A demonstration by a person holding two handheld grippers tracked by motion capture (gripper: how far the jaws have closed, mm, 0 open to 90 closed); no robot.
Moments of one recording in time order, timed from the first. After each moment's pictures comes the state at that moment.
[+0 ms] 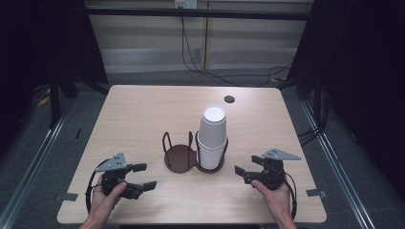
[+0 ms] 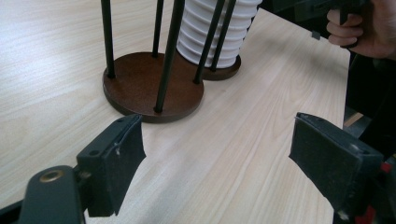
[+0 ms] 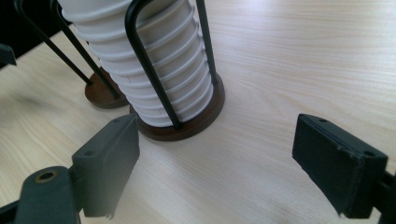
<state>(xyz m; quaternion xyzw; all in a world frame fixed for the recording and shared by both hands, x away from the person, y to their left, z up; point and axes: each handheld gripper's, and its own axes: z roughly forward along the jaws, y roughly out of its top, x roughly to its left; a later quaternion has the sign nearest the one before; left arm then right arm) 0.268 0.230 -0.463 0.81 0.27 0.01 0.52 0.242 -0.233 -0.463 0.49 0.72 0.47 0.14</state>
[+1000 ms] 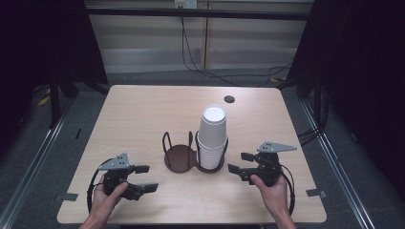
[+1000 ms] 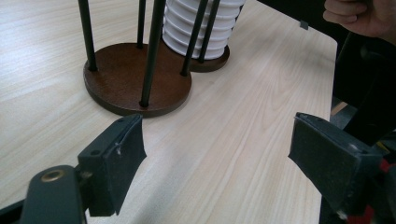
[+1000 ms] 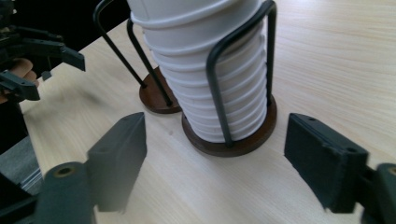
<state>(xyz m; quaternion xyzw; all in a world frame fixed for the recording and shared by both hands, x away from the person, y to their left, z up) 0.270 0.225 -0.464 0.83 0.26 -0.01 0.50 0.251 -0.216 -0.434 0.44 0.75 0.49 0.08</state>
